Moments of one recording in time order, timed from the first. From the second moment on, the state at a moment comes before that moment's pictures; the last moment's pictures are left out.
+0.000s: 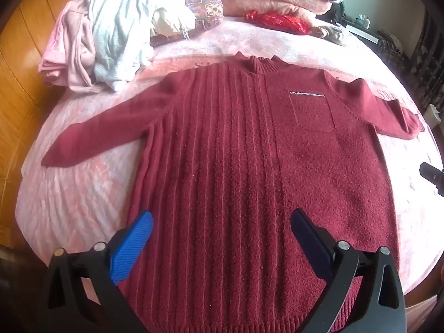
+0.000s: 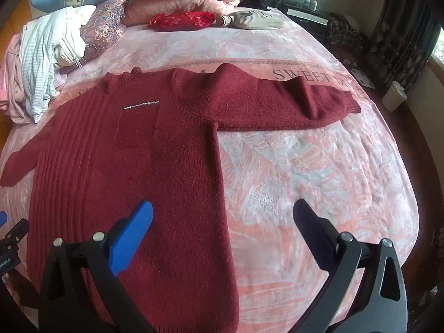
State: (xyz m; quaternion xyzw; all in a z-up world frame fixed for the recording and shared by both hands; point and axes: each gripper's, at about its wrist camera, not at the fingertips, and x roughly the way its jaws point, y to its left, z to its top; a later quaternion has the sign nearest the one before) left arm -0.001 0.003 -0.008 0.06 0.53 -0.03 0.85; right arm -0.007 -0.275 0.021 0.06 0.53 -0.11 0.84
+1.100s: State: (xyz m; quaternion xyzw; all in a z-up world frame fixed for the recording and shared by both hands) left arm 0.004 0.002 -0.009 0.07 0.52 -0.04 0.85; right arm -0.004 -0.277 0.020 0.06 0.53 -0.11 0.84
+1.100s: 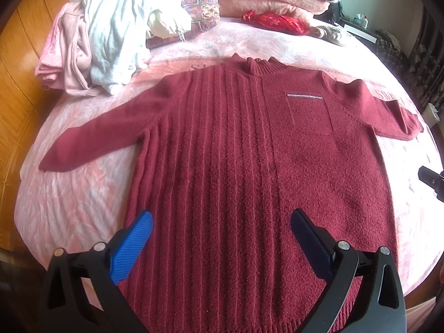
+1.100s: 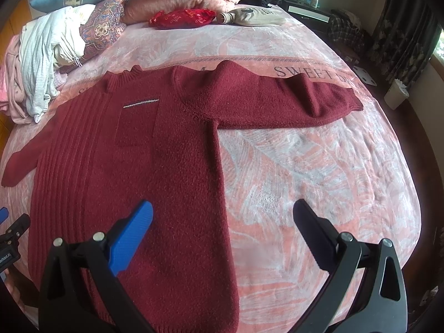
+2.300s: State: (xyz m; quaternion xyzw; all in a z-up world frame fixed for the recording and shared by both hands) left arm 0.010 -0.002 -0.008 0.07 0.52 -0.04 0.85; right arm -0.002 -0.280 0.019 0.06 0.53 -0.11 0.84
